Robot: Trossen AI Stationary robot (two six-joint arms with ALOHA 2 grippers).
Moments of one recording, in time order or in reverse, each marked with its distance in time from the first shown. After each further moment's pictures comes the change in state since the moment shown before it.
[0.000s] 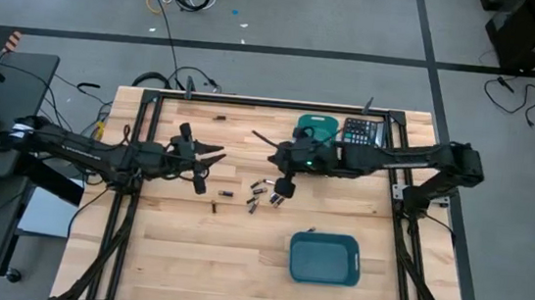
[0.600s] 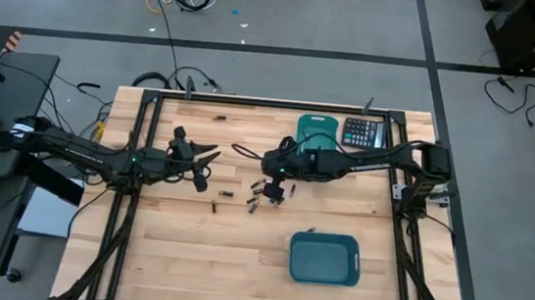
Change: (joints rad) left arm 0.000 0.000 -0.132 0.049 -0.146 -0.054; right arm -0.030 0.246 0.000 0.022 0.042 0.020
